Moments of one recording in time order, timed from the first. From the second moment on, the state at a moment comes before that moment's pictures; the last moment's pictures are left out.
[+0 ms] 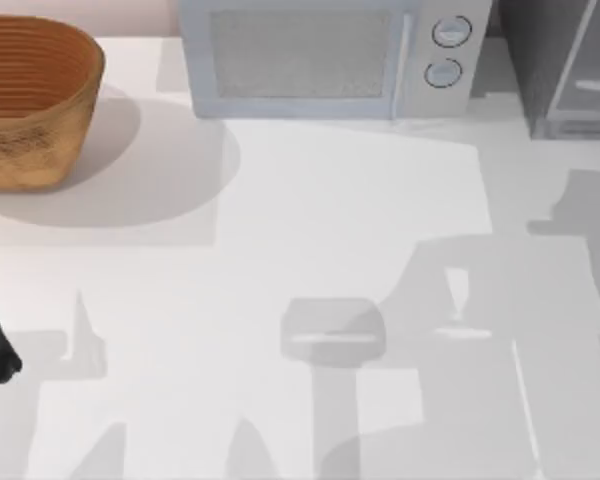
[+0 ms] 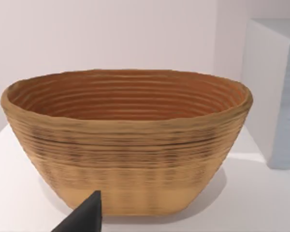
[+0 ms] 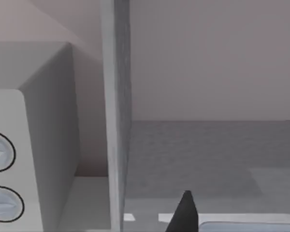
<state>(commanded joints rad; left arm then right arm) 0.00 0.00 0.00 0.00 0.00 0.00 0.01 1.50 0.39 1.11 0.04 0.02</state>
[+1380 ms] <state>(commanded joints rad) 0.00 0.00 0.00 0.00 0.00 0.00 -0.17 2.23 1.19 1.01 -0.17 0.00</state>
